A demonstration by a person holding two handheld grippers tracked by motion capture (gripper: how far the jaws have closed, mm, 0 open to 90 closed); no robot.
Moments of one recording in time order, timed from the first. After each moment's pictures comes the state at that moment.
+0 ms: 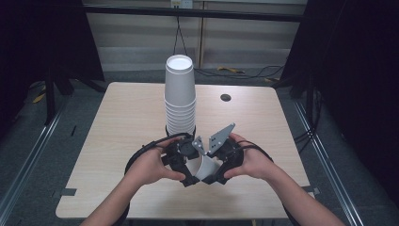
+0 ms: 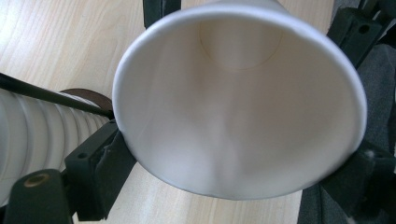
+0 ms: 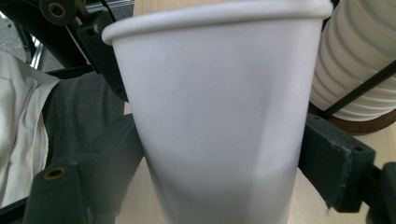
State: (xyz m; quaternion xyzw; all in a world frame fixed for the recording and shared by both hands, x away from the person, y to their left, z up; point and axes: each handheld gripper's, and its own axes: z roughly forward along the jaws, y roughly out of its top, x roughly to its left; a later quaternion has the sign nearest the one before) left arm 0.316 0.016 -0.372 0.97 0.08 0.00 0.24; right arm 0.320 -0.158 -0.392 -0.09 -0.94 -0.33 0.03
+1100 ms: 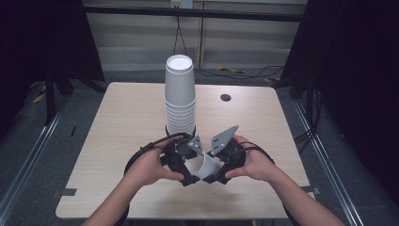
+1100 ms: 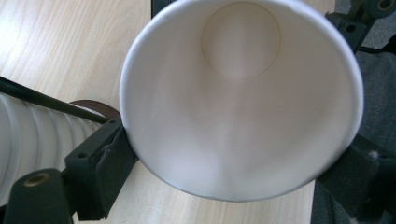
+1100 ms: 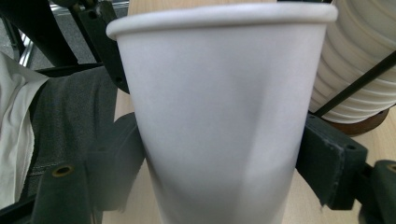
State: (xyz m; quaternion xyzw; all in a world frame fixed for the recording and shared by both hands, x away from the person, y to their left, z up) left arm 0.317 0.021 -0.376 0.96 0.07 0.02 0.27; right arm 0.318 -0.164 -0.395 -0.08 -0.94 -0.34 0.01
